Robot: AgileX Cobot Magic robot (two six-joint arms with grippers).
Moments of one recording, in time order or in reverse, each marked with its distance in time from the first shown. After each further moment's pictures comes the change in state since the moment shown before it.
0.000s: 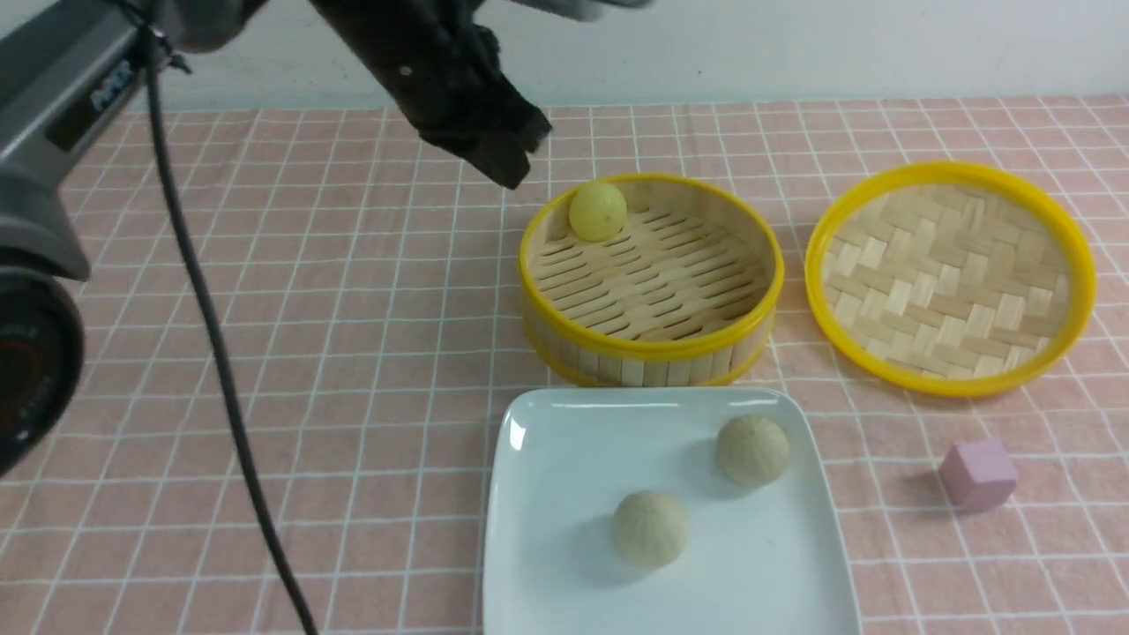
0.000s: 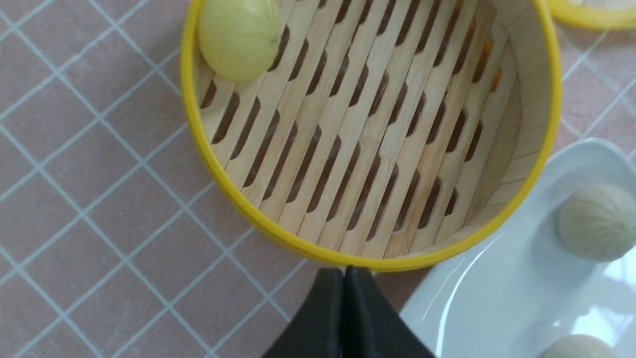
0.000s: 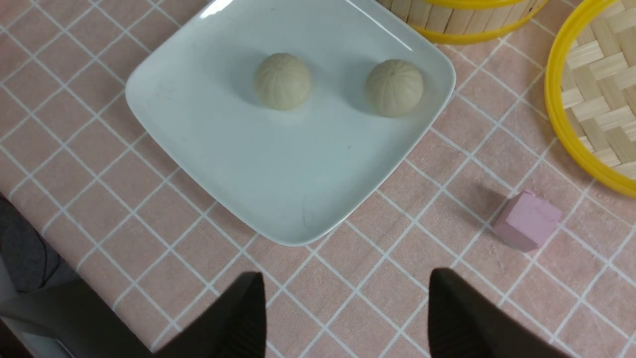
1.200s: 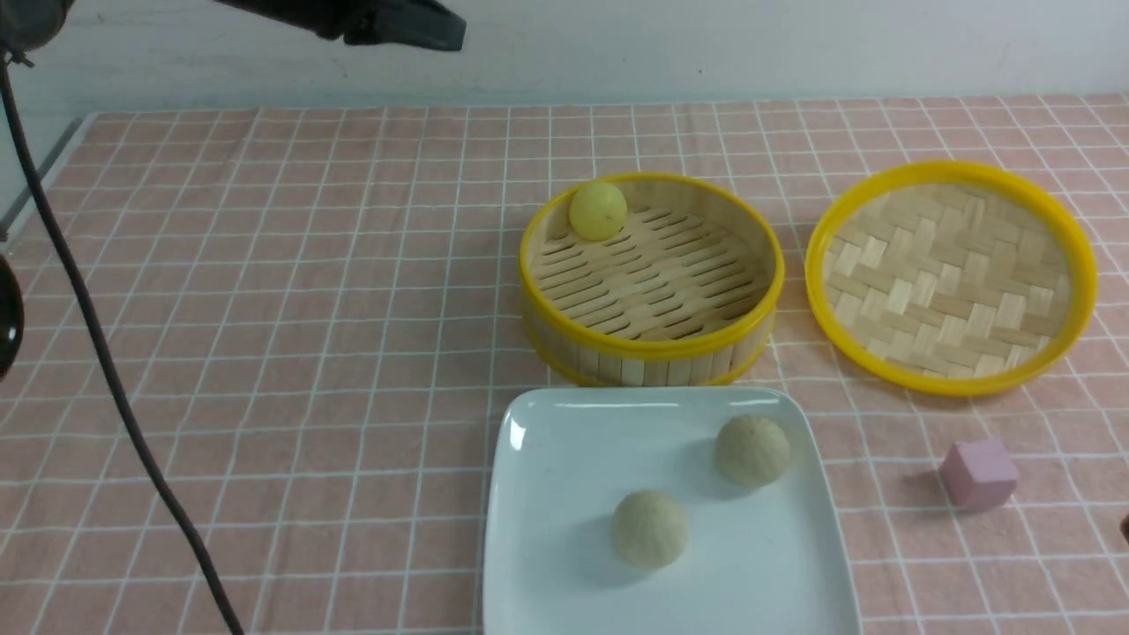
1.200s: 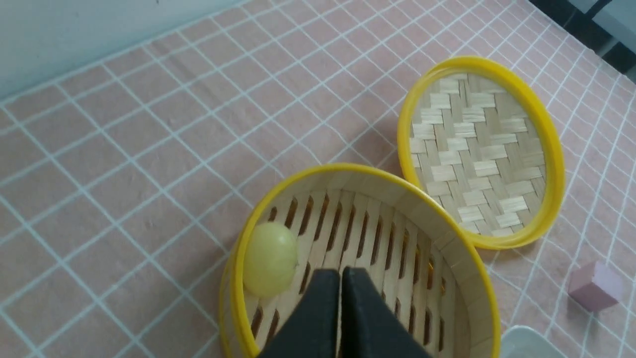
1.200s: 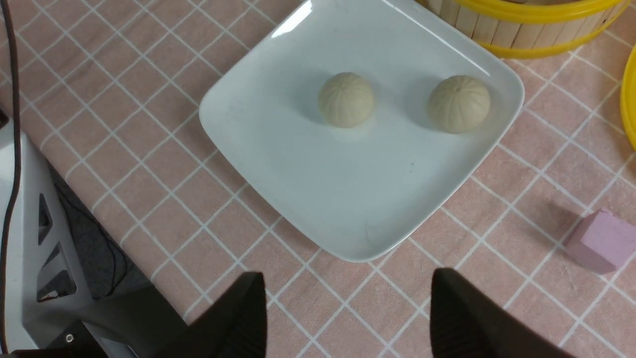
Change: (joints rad) right arm 0.000 0.000 0.000 0.116 0.002 0.000; left arm 0.227 0.140 -0.206 -0.503 -0.031 0.282
